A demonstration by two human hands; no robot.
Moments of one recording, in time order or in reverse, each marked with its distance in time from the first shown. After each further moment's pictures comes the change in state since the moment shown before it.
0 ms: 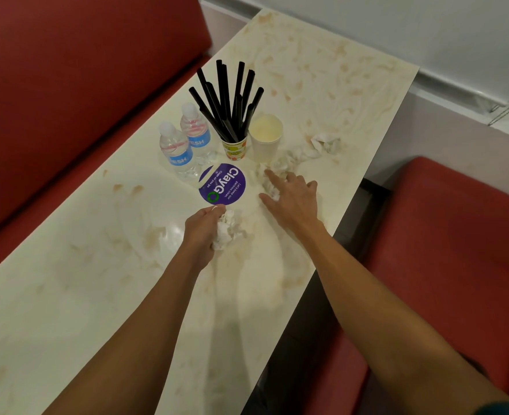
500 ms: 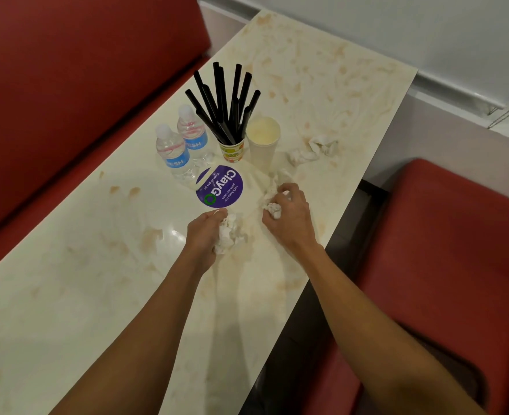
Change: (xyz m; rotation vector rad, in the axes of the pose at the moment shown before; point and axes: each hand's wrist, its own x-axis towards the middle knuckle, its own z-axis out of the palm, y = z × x) left_hand -0.009 -0.001 0.009 0.017 -0.026 -0.053; right_hand -0.038 0.000 0.010 0.435 0.110 0.039
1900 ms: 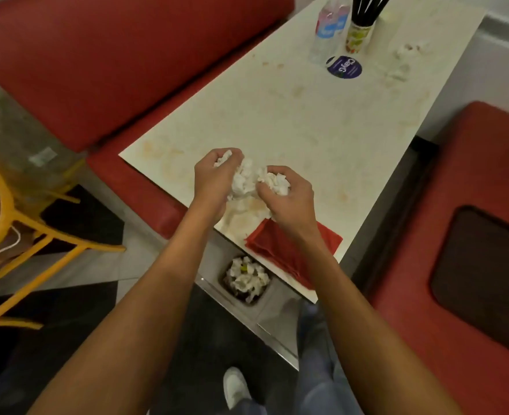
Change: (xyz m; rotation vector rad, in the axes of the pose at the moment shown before) left_hand -0.277 -0.156 -0.429 0.014 0.057 0.571; right_hand -0.480 -0.366 0.137 0.754 0.001 0.140
